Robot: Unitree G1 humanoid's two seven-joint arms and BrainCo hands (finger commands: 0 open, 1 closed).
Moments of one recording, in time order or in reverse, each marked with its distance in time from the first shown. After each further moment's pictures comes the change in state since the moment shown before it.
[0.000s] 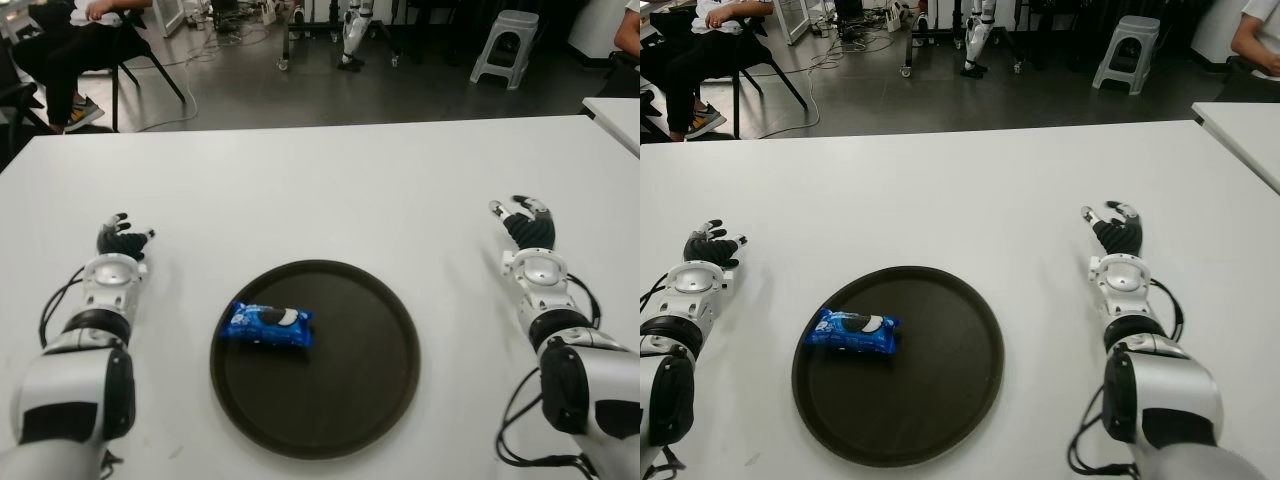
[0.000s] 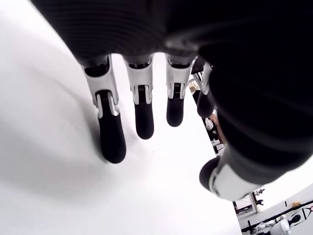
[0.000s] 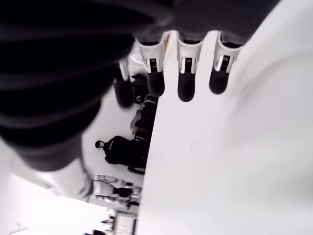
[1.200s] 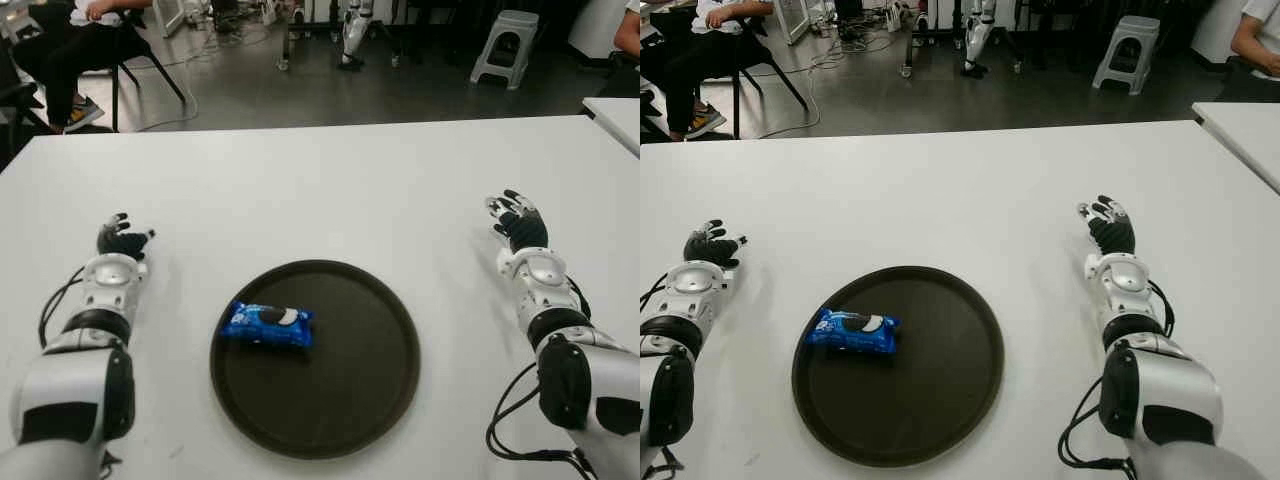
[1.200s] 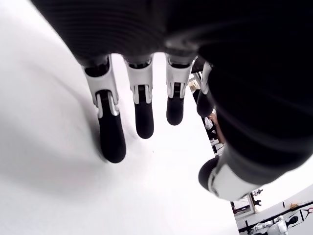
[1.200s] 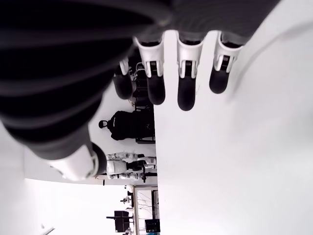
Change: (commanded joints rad) left arm -0.009 -0.003 -0.018 -0.003 -0.005 0.005 -0.001; right arm -0.005 -0.017 -0.040 0.001 0.013 0.022 0.149
